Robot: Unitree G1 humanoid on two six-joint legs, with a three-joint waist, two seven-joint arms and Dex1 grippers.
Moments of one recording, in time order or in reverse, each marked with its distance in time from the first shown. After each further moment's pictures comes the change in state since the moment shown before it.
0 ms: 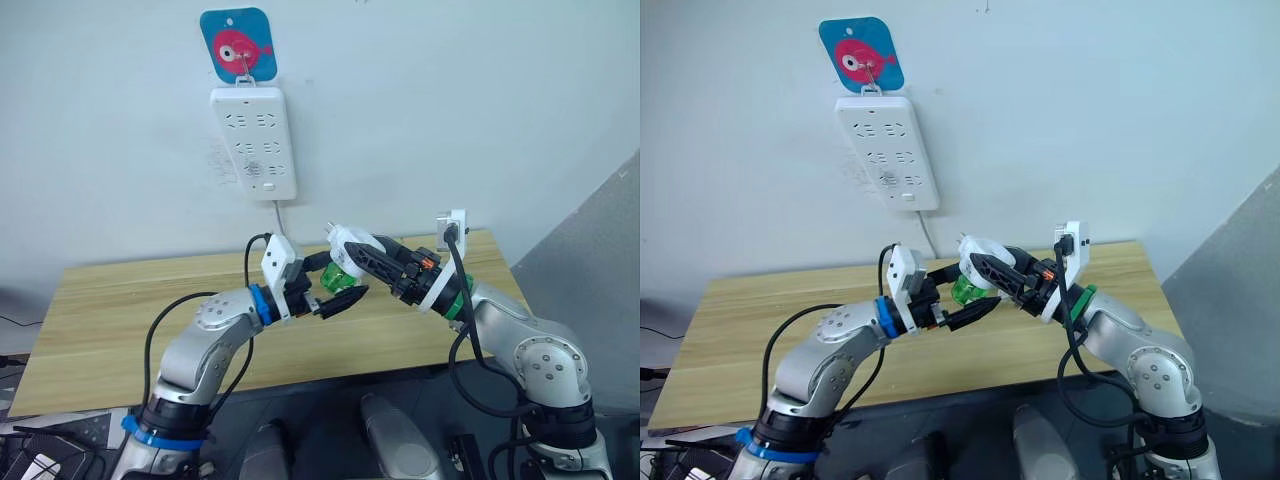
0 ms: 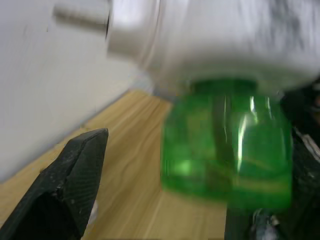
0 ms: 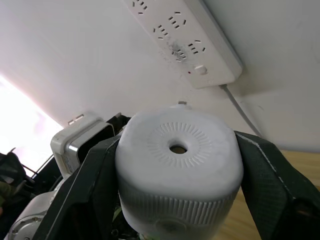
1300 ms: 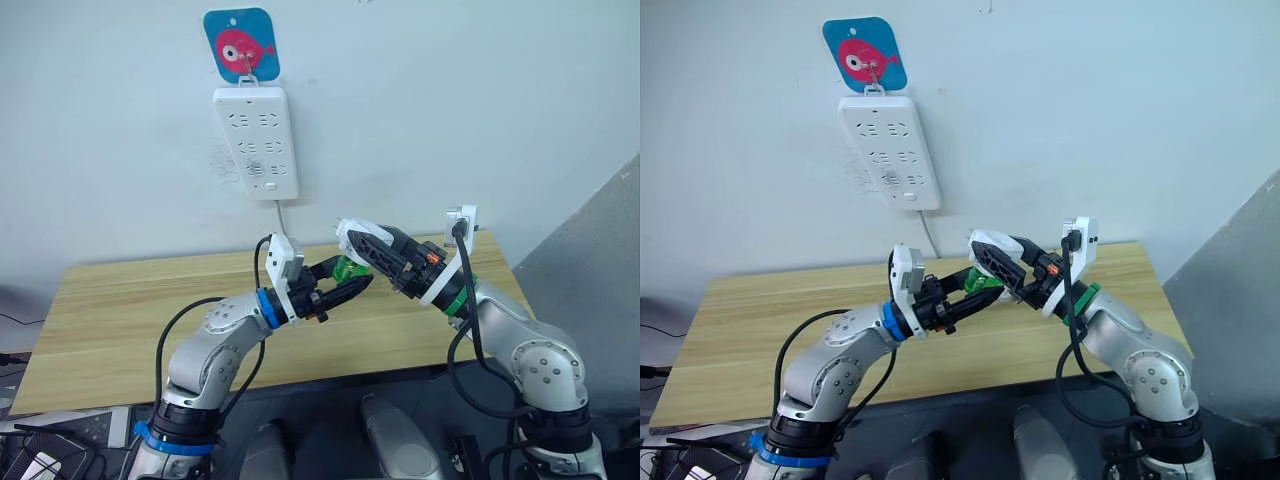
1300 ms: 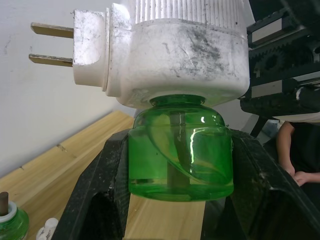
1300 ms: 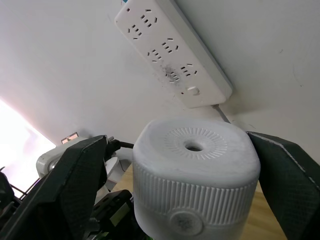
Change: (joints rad) left arm -0.038 -0.122 0.002 -0.012 -0.088 0.024 0.003; right arm 0.012 0.048 0.006 -0.006 0.011 -0.052 -0.047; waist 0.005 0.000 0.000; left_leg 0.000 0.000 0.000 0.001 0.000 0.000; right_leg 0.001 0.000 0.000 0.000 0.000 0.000
